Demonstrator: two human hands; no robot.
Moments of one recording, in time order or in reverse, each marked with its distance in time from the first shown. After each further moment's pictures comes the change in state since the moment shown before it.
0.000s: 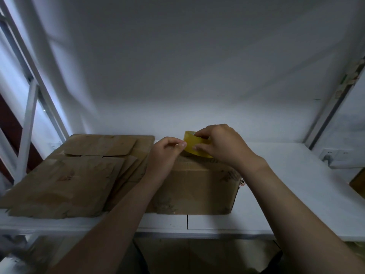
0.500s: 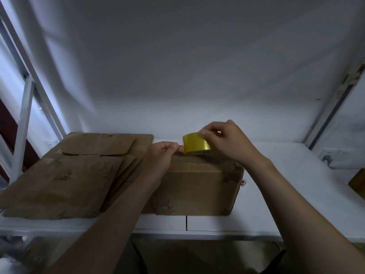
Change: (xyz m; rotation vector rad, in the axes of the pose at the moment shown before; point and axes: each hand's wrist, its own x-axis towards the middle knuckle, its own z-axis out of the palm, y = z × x) left_hand 0.004 -0.007 -0.004 -0.041 -0.028 -0.106; right_hand 0.003 0.022 0.004 0.405 0.030 0.097
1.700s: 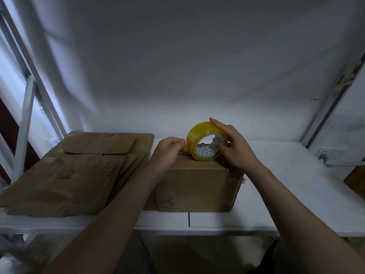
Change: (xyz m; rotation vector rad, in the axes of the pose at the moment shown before) left_hand 0.002 0.018 -0.004 -0.002 -0.187 -0.088; right_hand -0.004 0.056 0.021 0.093 0.121 -0.169
